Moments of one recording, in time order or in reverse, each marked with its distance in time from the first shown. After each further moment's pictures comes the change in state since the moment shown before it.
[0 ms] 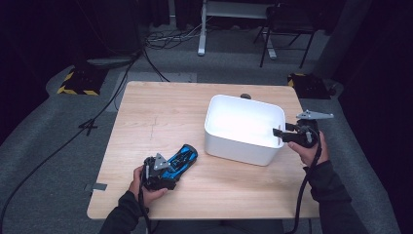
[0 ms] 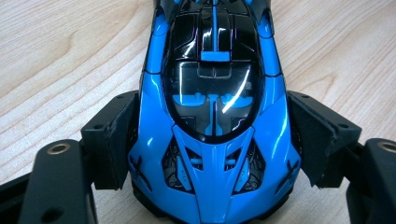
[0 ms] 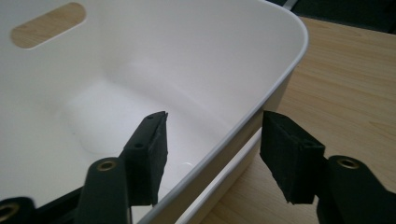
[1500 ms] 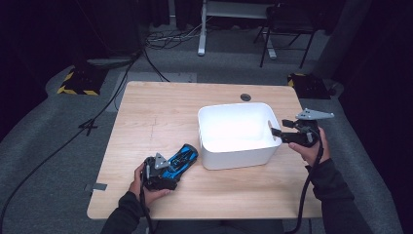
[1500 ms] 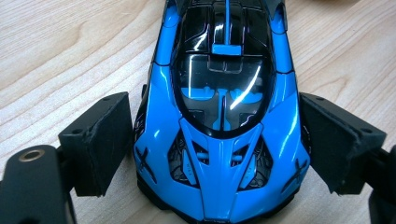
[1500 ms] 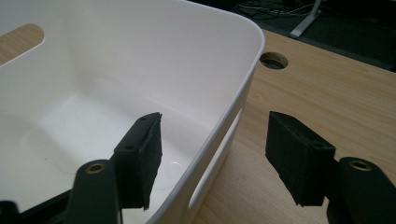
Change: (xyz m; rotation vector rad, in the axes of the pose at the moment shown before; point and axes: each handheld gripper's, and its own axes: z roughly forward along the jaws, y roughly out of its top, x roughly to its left) left arm -0.002 0.002 0.002 0.018 0.034 -0.040; right arm 0.004 0.006 -0.010 -0.060 0.043 -0.111
